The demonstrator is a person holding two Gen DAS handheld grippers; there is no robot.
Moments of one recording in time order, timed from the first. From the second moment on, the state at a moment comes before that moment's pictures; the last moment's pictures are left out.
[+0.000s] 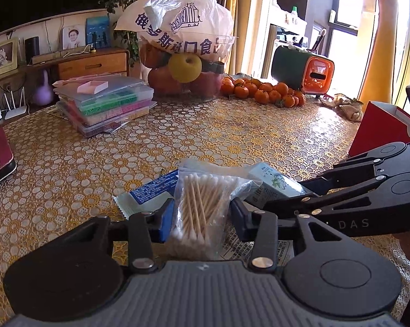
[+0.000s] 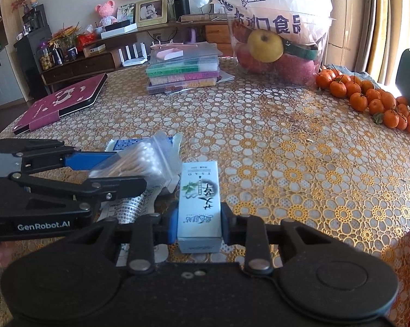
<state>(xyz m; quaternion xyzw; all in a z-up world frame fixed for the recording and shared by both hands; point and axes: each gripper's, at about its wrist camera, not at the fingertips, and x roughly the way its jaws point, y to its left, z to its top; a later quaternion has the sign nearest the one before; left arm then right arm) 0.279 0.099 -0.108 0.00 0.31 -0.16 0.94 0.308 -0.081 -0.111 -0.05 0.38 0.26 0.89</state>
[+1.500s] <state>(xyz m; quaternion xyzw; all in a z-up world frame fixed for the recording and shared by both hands) 0.169 0.025 -0.019 -0.01 0.31 -0.14 0.94 0.208 -0.160 -0.030 -0.03 0.34 0.25 0.90</state>
